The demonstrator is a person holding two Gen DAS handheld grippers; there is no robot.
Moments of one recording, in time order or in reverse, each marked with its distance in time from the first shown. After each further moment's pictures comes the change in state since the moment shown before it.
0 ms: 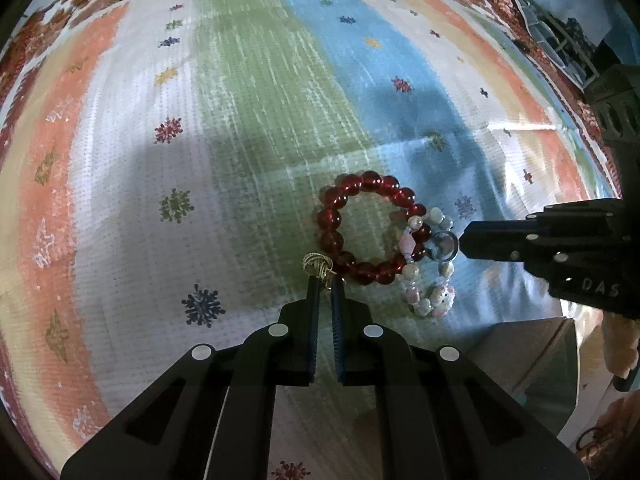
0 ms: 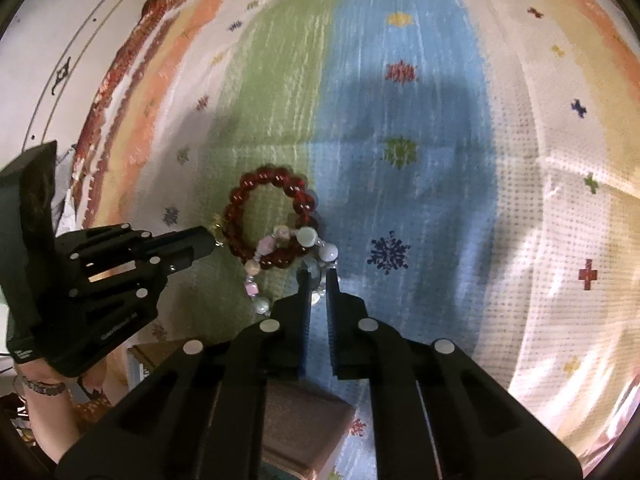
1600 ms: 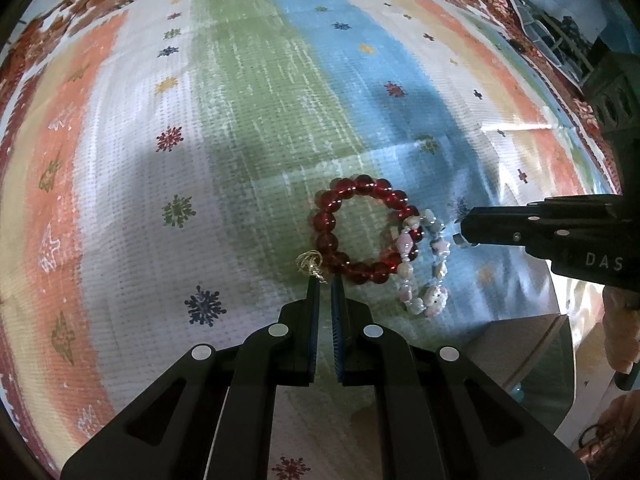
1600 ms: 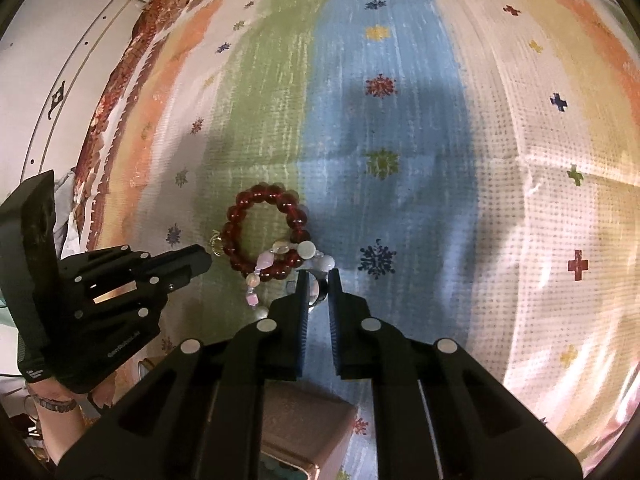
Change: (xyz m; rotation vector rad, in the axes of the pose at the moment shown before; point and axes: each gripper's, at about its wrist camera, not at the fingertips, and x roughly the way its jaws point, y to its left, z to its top) left arm -0.005 -0.005 -0.001 0.019 -0.010 0.002; right arm -0.007 -0.004 0.000 0.062 -0.035 -0.008
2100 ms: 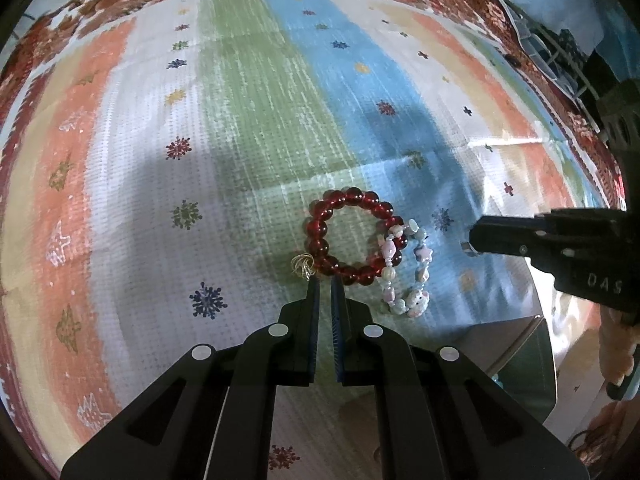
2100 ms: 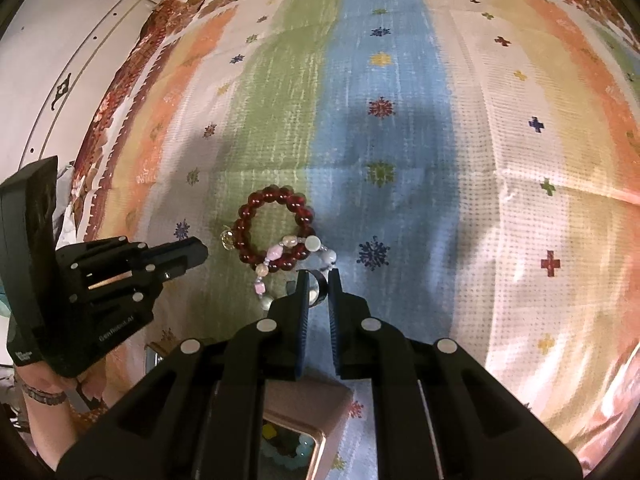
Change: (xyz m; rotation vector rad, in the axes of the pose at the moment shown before) left arm -0.016 -0.001 -0.003 -0.030 -0.038 -0.015; right arm -0.024 0.012 -0.015 -0.043 -0.060 -0.050
